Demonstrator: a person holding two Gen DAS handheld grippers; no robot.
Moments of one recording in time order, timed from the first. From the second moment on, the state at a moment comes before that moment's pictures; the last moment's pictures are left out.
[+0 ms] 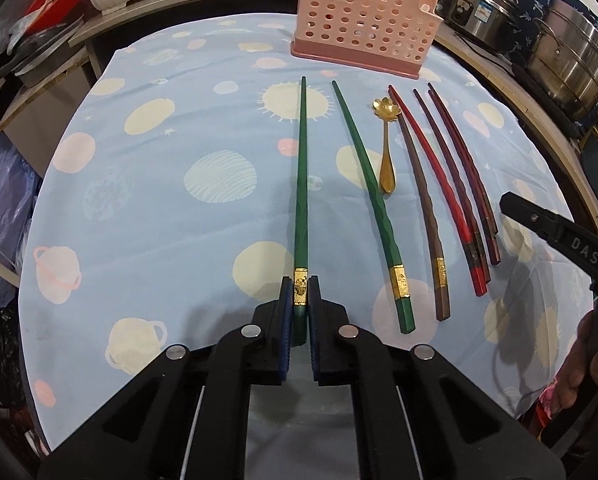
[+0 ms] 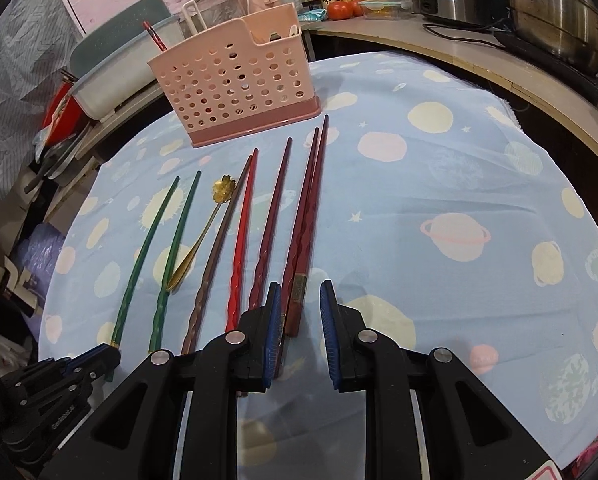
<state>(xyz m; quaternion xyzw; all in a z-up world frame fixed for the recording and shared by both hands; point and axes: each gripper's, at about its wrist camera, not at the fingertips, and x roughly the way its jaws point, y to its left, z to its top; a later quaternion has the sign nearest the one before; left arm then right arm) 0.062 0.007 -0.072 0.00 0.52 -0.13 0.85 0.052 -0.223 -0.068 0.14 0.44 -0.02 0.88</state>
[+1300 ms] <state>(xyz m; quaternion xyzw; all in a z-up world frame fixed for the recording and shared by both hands) 0.055 0.012 -0.067 -0.02 0.52 -0.14 0.84 0.031 -0.240 -0.062 0.16 0.44 -0.03 0.89</state>
